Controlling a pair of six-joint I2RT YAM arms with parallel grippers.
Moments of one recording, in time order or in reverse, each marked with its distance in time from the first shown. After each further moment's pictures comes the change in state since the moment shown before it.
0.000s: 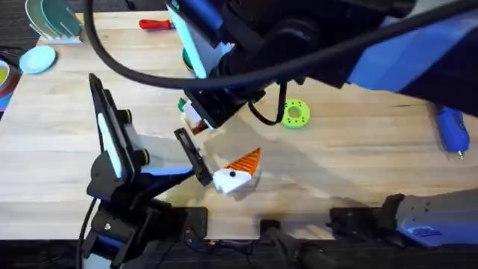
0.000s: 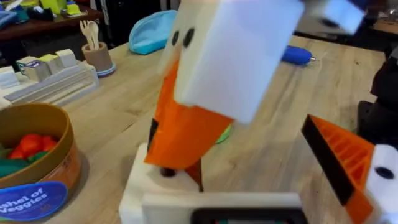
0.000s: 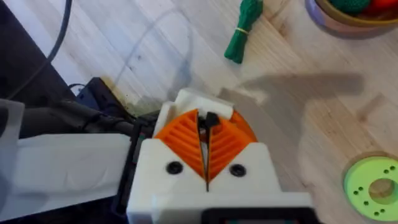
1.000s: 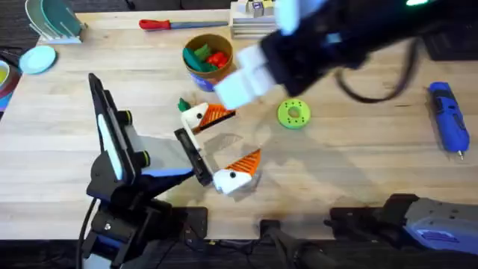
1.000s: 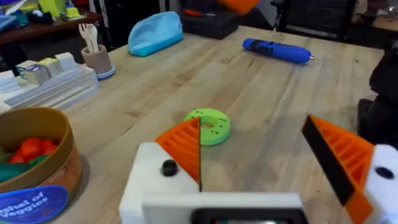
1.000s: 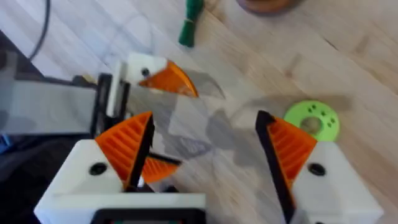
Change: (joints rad) left arm 0.001 0.000 0.000 0.002 0.004 0.016; right arm -0.179 -0.250 0.001 -0.205 0.006 -0.056
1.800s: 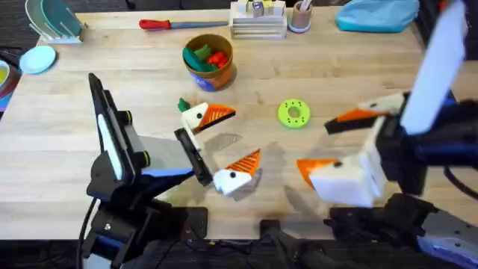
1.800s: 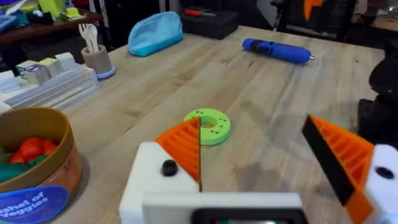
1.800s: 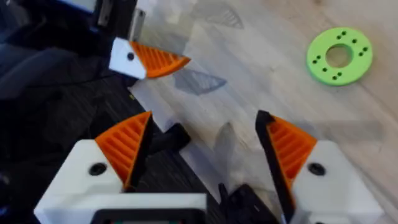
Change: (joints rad) left arm 0.000 0.000 0.000 0.000 0.000 0.000; right arm -0.064 -0.530 -0.419 -0.095 -0.147 -0.085
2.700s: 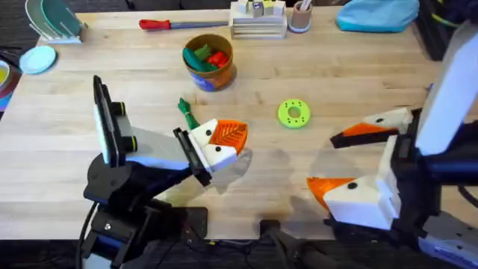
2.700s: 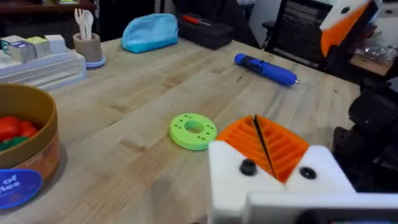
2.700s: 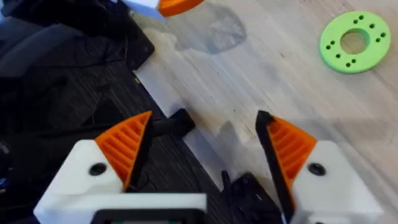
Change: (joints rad) left arm -0.001 0.000 0.000 0.047 -0.005 -0.210; right arm 0.000 -0.067 -0.039 -0.055 -0.045 -0.025
